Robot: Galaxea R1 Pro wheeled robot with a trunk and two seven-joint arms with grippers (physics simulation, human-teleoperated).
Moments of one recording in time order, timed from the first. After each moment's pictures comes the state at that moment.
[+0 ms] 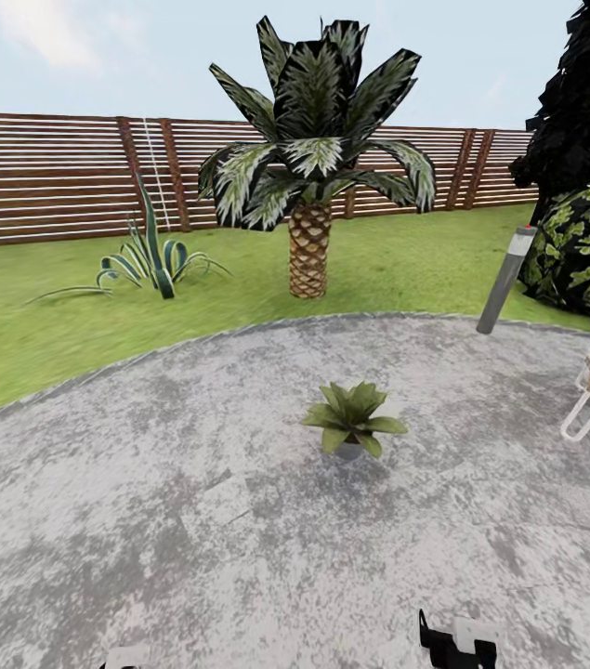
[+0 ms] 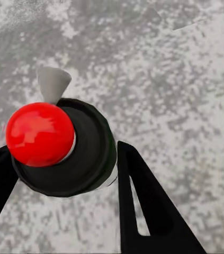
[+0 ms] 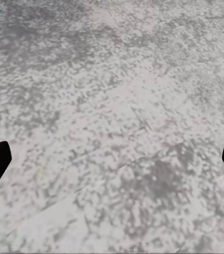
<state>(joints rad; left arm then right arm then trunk) -0.36 0.09 0.14 -0.11 -0.10 -0.38 0.03 -0.40 -0.06 0.08 -0.08 -0.13 -0.64 -0.14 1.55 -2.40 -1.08</state>
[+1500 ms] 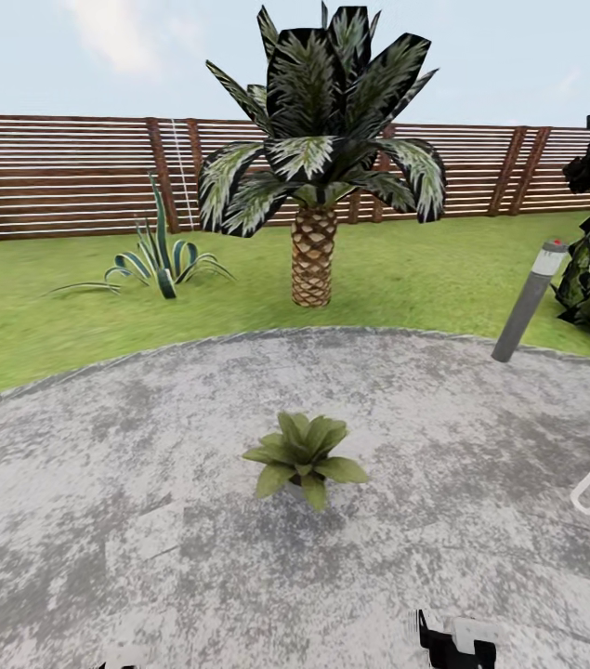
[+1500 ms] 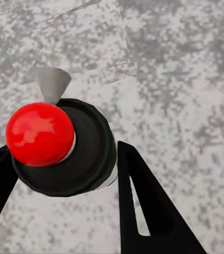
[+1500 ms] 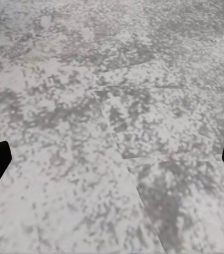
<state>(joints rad) -0.36 0.09 0.14 -0.11 -0.10 -0.38 0.03 -0.40 -0.06 0.08 -0.08 -0.13 -0.64 -0.14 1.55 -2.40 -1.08</state>
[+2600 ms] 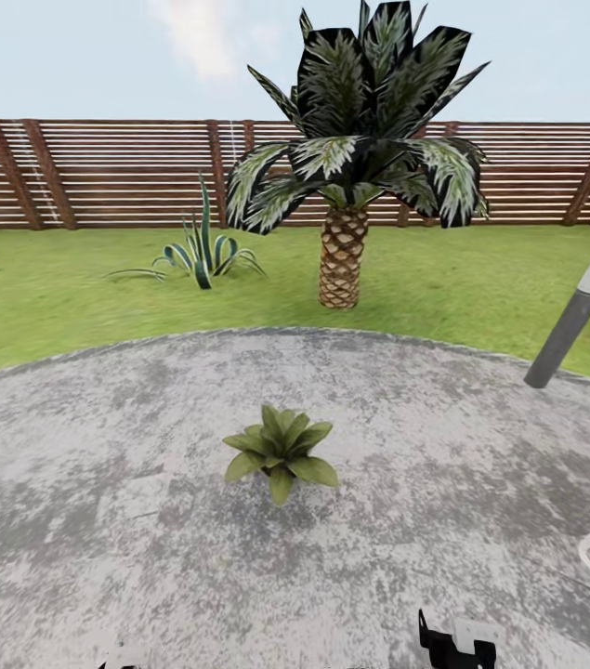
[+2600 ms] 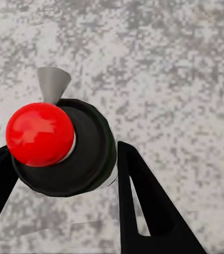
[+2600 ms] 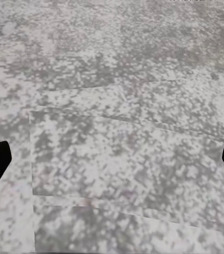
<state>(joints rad) -0.35 0.09 0.14 -0.11 -0.10 -0.38 0.03 -0.40 -0.06 0.08 -0.08 -0.13 -0.64 -0.14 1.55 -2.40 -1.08</state>
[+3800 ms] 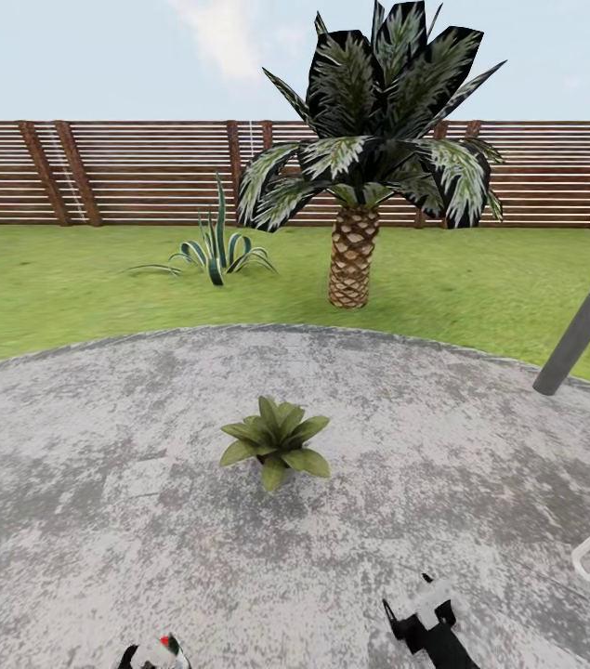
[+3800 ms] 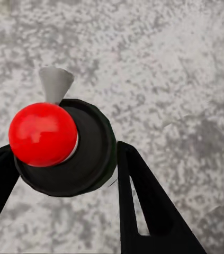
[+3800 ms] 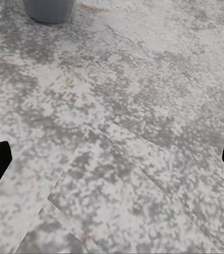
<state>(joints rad) -0.40 0.15 0.02 -0.14 -0.30 -0.36 -0.46 -0.40 -0.09 0.26 -0.20 0.21 -0.64 -0.07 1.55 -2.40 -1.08</state>
